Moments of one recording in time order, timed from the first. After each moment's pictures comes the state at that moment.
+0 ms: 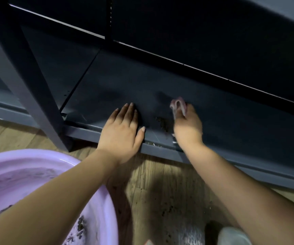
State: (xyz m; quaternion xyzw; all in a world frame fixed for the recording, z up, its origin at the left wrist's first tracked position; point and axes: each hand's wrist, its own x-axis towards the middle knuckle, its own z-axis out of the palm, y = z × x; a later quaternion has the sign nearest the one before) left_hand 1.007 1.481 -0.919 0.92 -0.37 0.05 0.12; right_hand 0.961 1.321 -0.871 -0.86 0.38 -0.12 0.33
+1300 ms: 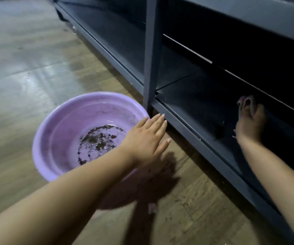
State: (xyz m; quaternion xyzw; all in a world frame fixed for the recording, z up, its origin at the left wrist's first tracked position) left_hand 0.859 1.527 -0.860 0.99 -0.15 0.02 0.02; right_hand 0.974 1.300 -0.848 -0.84 0.14 -0.16 0.49
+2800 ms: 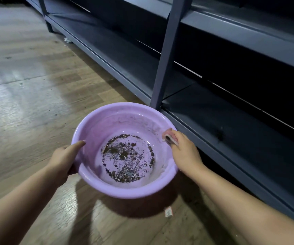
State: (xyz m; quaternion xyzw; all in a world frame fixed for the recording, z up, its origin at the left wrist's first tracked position) left_hand 0.782 1.705 -0.891 0.62 0.44 0.03 0.64; right_hand 0.869 1.429 -0.877 -0.94 -0.09 0.05 0.32
